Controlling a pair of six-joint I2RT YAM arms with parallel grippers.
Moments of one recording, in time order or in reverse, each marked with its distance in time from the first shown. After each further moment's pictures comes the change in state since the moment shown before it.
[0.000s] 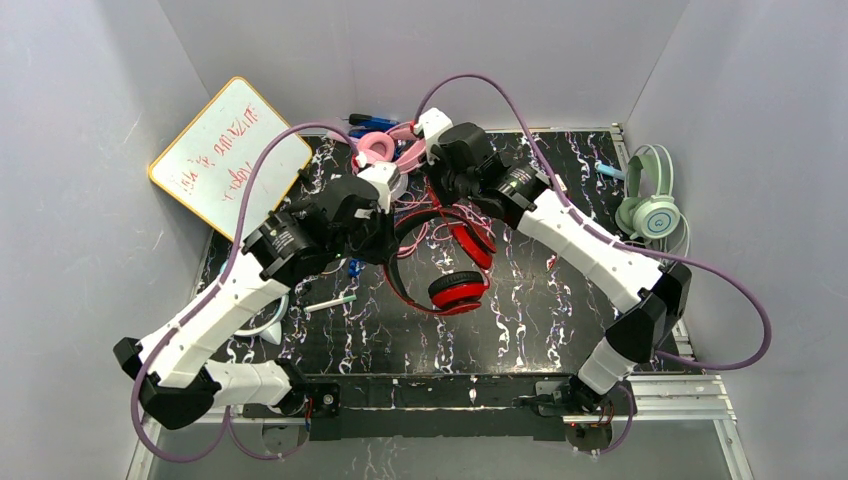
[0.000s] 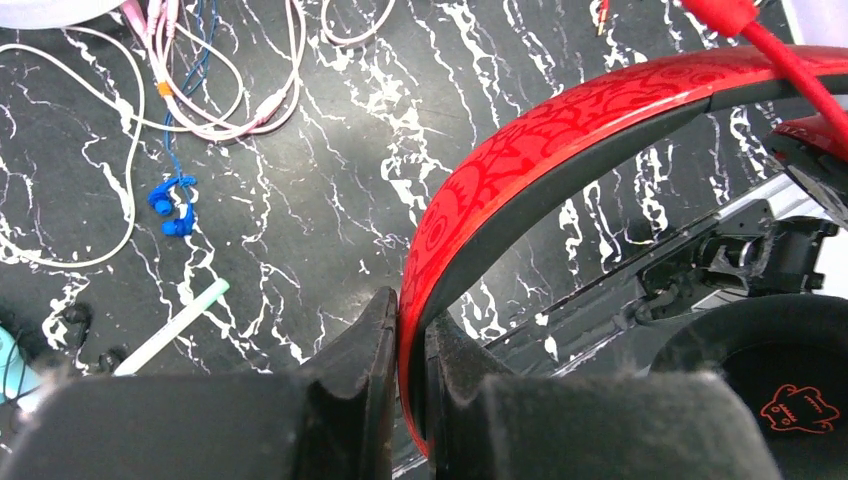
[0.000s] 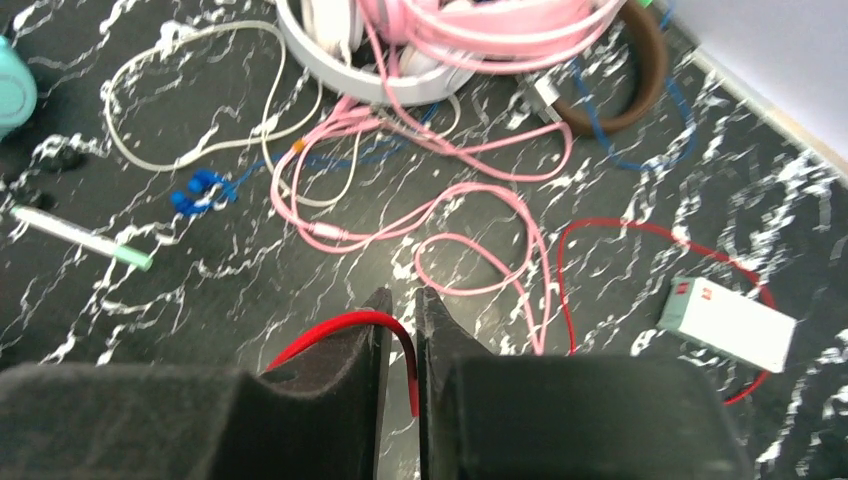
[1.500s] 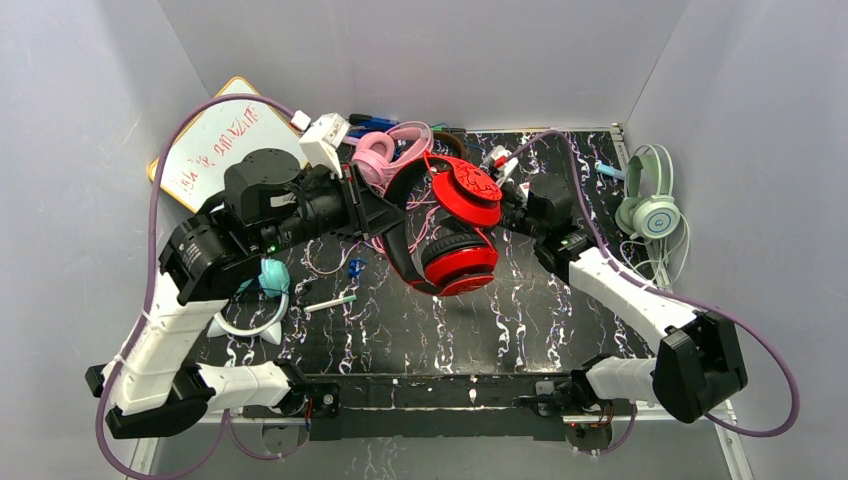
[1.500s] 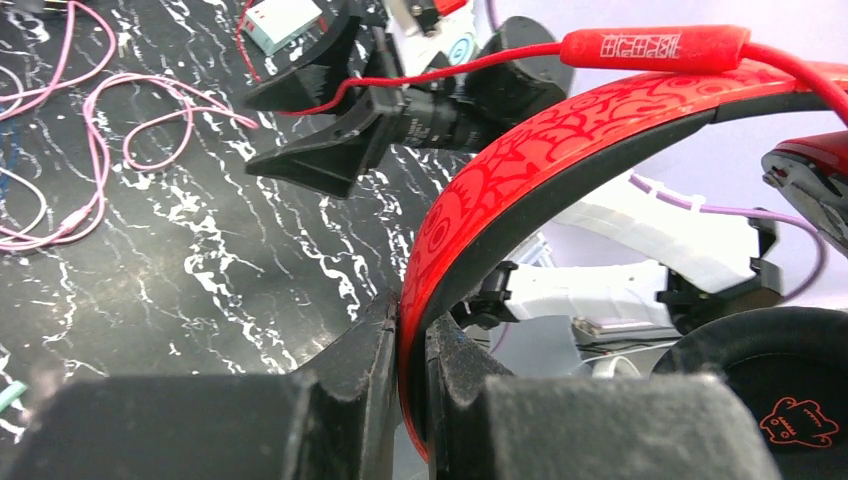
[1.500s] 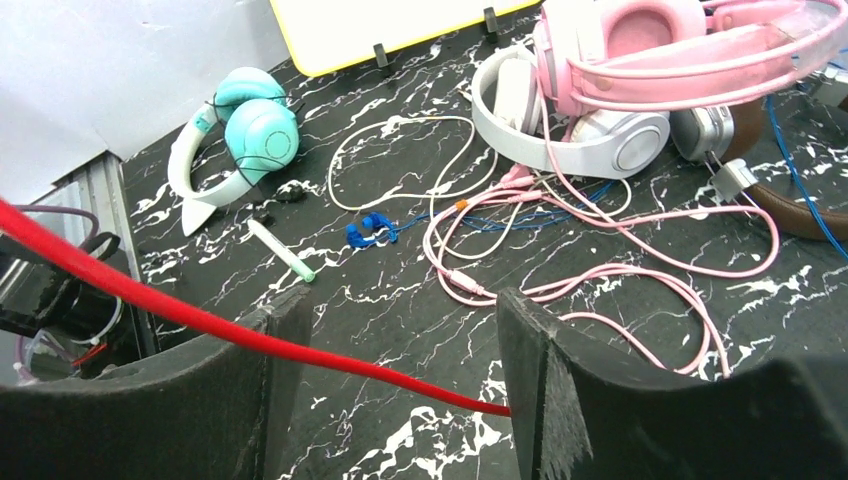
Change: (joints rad) left arm 0.000 -0.059 0.334 0.018 0.182 -0.199; right arm -0.314 -0.376 -0.865 0.894 -0.756 0.202
